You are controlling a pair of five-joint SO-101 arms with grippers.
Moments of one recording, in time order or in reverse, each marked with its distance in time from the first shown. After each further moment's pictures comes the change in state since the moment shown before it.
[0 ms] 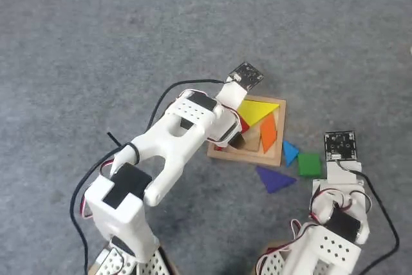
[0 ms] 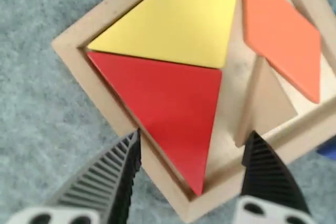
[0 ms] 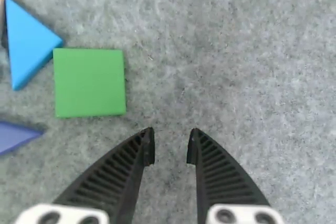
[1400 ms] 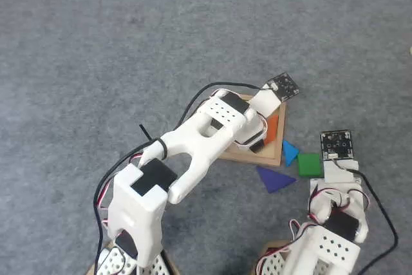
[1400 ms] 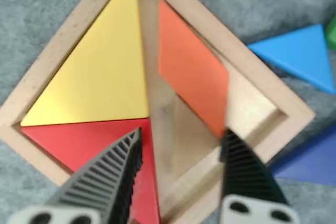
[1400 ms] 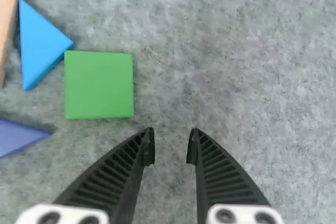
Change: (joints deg) left arm 8.9 10.5 -14.8 6.4 -4.8; right arm -1.8 0.0 0.0 0.0 0.0
